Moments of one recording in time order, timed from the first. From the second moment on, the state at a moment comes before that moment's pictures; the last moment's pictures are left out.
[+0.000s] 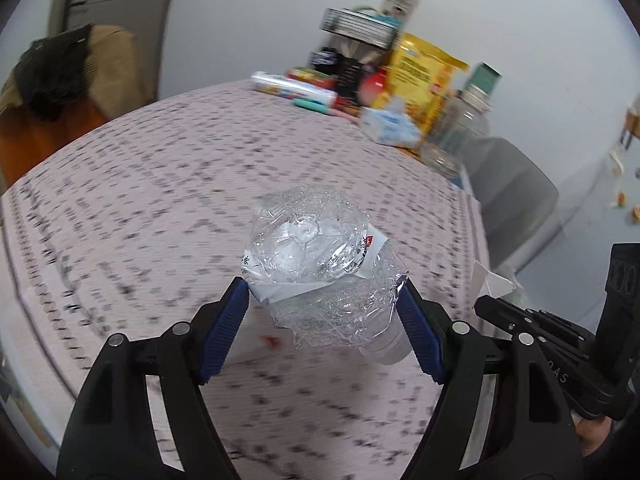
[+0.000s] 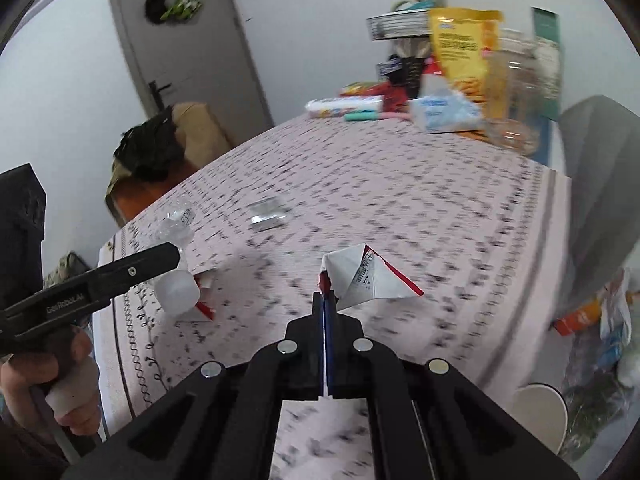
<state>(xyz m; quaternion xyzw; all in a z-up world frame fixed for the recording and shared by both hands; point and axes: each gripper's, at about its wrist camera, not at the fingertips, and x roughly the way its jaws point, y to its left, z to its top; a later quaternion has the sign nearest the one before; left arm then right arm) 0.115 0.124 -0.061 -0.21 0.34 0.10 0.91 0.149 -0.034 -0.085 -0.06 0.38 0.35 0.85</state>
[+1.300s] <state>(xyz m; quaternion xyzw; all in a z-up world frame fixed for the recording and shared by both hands) 0.274 -0.159 -0.105 -0.06 0.45 -0.11 0.88 0.215 -0.354 -0.216 0.11 0.46 0.11 0.87</state>
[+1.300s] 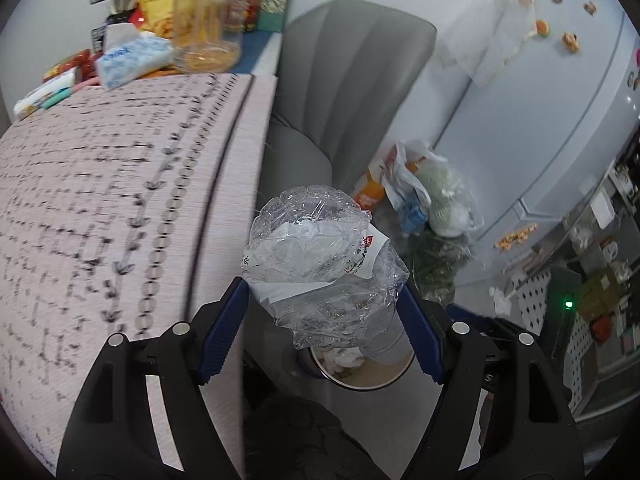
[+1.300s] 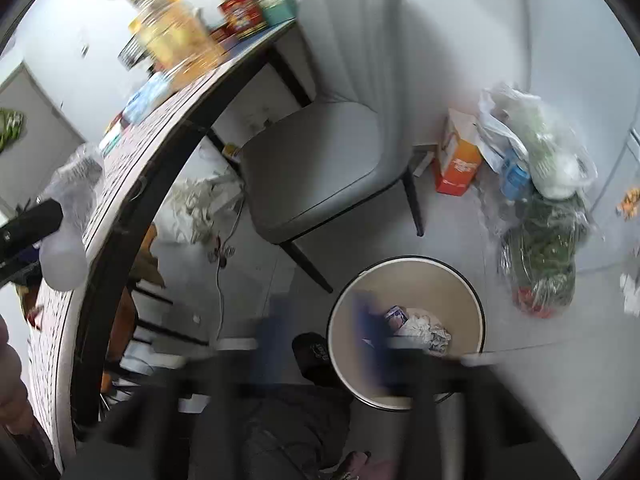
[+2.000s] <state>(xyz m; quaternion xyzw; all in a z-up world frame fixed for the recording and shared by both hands) 0.309 -0.272 -0.161 -0.02 0.51 -0.19 0.84 0.172 -0.473 -0.212 0.19 0.44 0.01 0.88</state>
